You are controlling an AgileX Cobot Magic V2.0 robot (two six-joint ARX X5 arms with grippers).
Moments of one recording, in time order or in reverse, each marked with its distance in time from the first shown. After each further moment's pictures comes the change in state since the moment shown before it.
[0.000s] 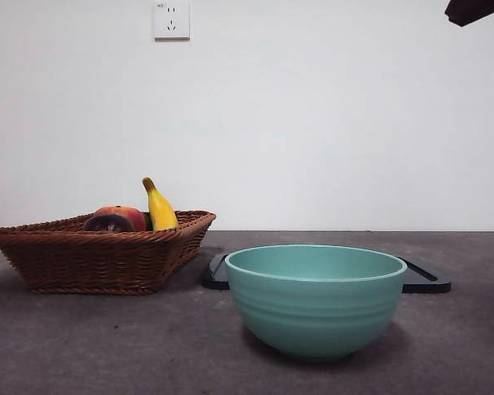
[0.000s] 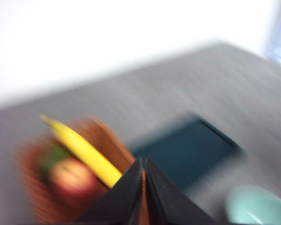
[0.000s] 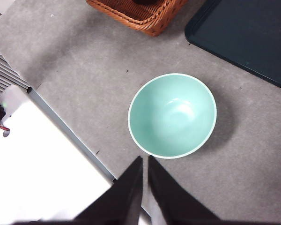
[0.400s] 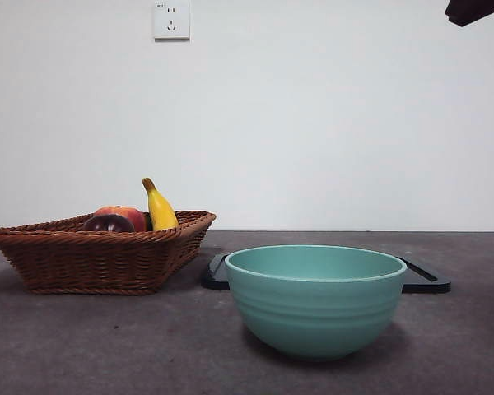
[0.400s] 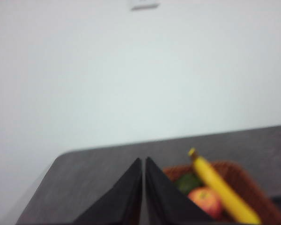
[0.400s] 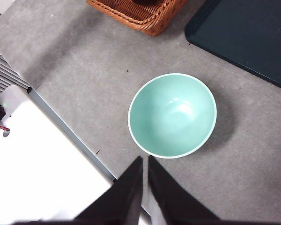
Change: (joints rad) left arm 0.148 -0.385 -0.425 0.335 -0.369 -0.011; right arm 0.000 0.000 0.000 0.000 0.000 0.000
